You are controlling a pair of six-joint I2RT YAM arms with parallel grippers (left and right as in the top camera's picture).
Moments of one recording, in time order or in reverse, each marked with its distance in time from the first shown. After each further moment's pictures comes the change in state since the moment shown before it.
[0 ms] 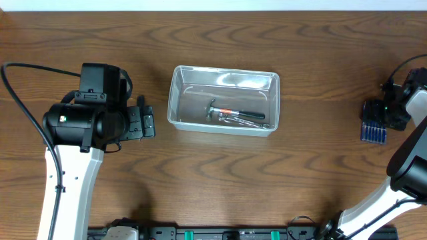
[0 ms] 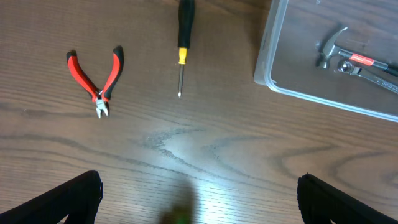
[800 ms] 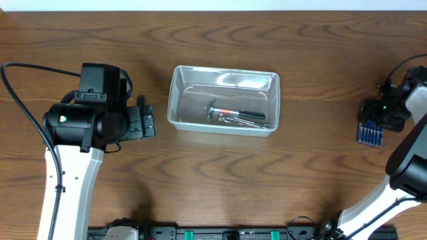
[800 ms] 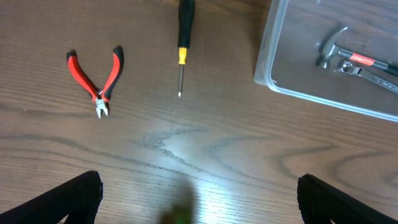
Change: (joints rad) left arm 0.000 0.000 0.000 0.000 0.000 0.000; right arm 0.031 0.007 0.065 -0.146 -0.007 0.026
